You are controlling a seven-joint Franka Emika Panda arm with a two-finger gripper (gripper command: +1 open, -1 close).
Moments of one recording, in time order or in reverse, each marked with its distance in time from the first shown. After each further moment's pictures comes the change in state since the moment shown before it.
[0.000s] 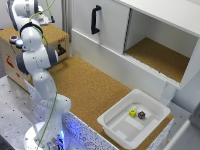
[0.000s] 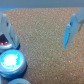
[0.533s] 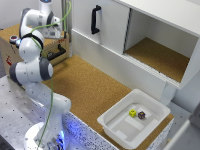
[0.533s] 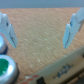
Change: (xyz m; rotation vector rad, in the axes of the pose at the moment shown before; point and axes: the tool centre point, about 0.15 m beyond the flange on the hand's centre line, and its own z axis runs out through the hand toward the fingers) arm -0.062 0.037 0.001 -0.039 0.001 0.149
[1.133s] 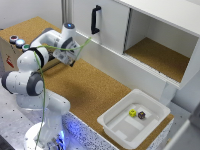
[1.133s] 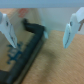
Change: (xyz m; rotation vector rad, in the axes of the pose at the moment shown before) arm -0.105 0.110 0.065 0.045 0.103 0.567
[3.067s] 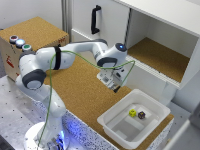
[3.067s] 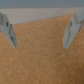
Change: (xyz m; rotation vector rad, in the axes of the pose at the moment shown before) arm -0.203 0.373 -0.037 0.012 -0.079 0.483
